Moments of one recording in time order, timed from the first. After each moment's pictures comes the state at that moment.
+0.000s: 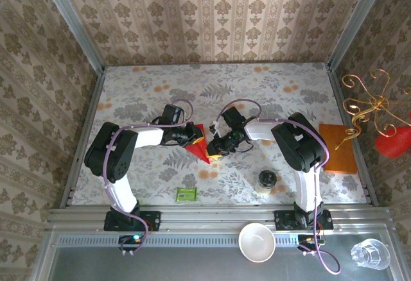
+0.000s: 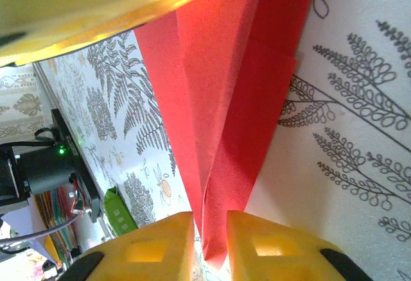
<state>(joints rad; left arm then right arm) -0.48 1.79 0.86 0.03 0.60 -0.91 0.55 2.00 1.11 -0.29 -0.81 0.40</state>
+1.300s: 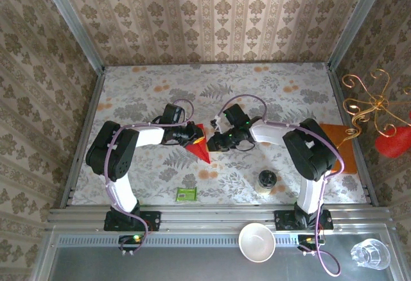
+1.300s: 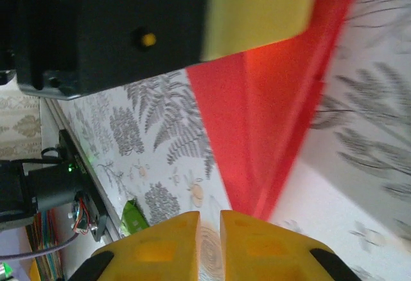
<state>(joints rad) -0.48 1.81 0.87 0.03 0.62 -0.91 0.58 1.86 1.07 -0.24 -0.71 0.46</state>
